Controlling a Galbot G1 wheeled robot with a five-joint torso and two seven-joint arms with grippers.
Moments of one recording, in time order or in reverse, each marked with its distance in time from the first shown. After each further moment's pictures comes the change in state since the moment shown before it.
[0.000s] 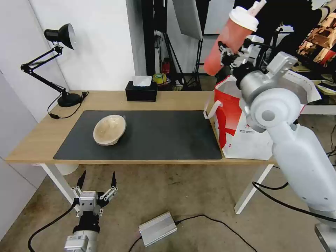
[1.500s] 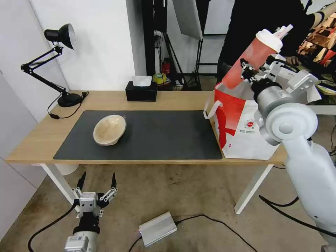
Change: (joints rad) left arm 0.001 -0.001 0.001 0.006 0.002 0.000 -0.001; right arm -0.135 -0.009 0.141 0.031 0.060 0.006 0.099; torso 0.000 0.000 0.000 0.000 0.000
